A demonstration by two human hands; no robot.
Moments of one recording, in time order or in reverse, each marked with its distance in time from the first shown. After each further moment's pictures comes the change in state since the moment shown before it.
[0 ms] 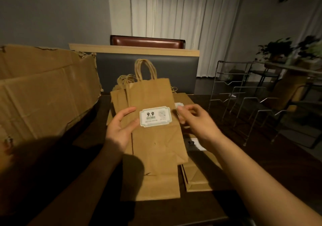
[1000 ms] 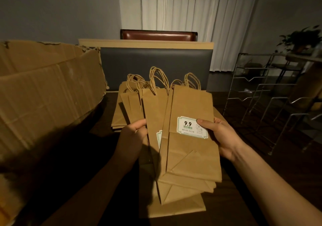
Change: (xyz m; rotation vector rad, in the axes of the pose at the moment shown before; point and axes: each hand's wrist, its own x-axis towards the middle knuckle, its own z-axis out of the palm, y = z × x) left_hand 0.003 -0.005 0.017 0.196 -0.117 -0.092; right_hand 0.038 0.044 -0.018 0.591 -0.155 0.322
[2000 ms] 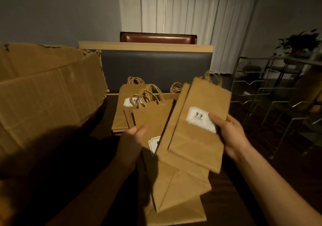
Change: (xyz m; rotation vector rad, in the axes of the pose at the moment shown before) left_hand 0.010 -0.016 -0.001 -0.123 0.126 -0.131; right_hand 0.011 -0.004 -0.007 0.056 0.220 -0.224
